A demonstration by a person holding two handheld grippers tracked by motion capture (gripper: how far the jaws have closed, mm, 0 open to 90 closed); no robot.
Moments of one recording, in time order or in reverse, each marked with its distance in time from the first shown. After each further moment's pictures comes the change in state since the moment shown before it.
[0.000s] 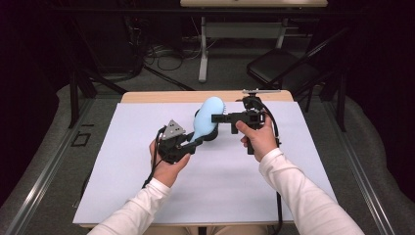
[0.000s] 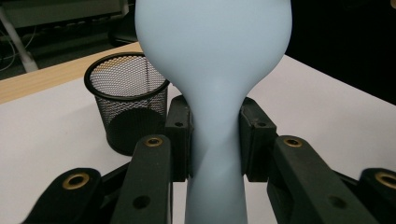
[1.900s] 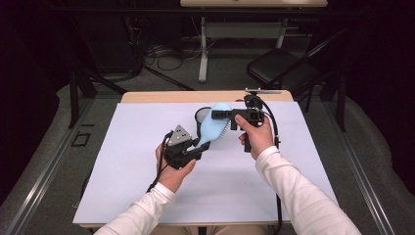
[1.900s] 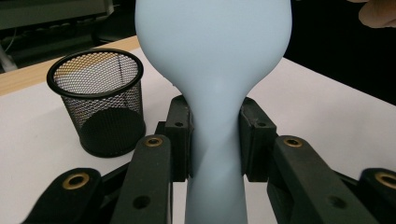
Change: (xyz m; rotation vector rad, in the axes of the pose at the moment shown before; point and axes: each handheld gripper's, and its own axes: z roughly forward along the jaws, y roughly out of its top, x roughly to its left) left arm -0.015 -0.007 0.007 0.000 -0.042 0.018; right arm -0.012 0.002 0.007 -0.031 0.058 0.115
